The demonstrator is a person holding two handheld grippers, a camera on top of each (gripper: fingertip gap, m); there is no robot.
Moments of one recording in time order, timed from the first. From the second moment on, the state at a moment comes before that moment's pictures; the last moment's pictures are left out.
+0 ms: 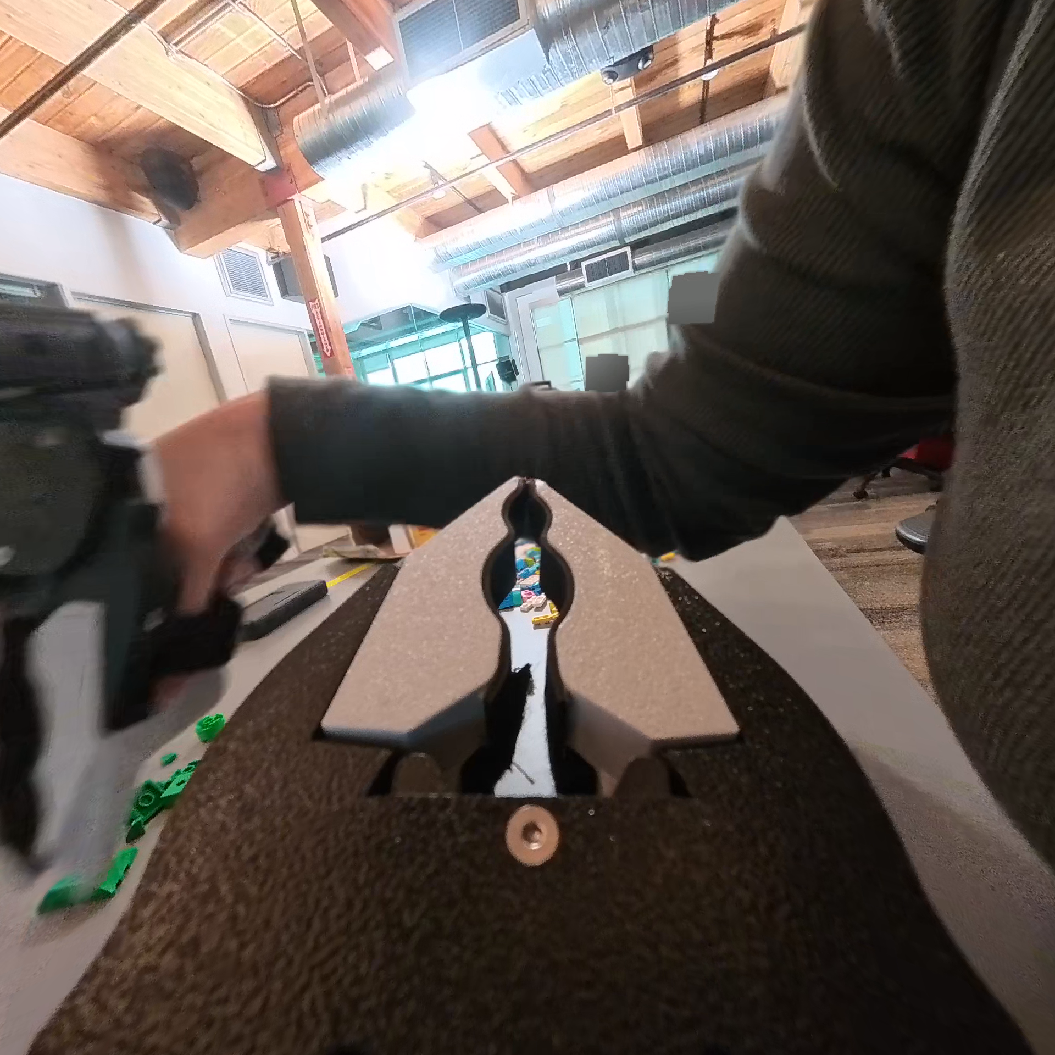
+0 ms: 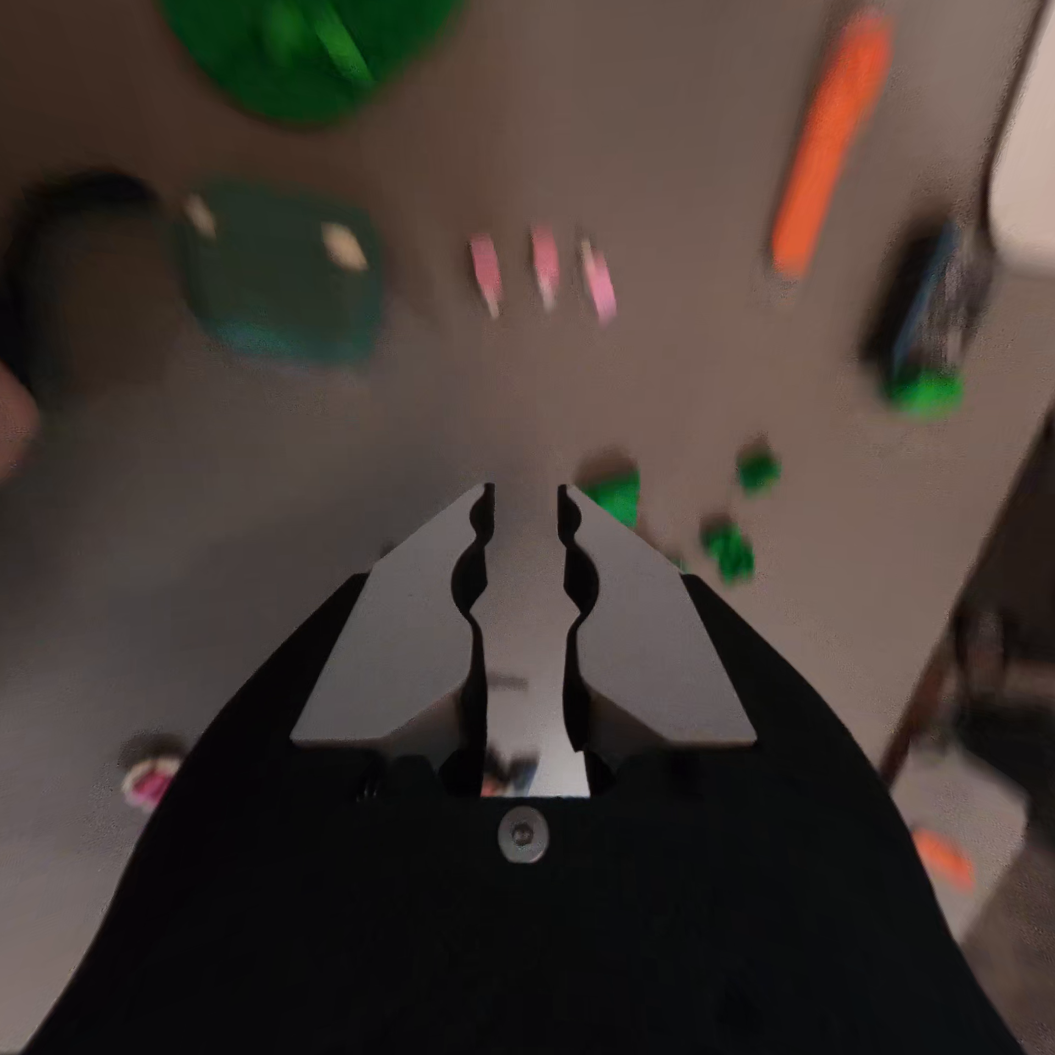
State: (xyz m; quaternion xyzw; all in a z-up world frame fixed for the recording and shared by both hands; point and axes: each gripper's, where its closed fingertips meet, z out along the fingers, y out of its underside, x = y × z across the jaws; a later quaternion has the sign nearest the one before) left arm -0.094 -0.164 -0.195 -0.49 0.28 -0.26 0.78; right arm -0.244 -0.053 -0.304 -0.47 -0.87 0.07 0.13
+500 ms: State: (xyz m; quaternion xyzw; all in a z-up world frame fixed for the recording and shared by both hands) left arm -0.090 -0.163 -0.197 -0.50 0.29 -0.26 0.78; right arm -0.111 -0.038 -0.340 -0.66 -0.73 0.12 0.13
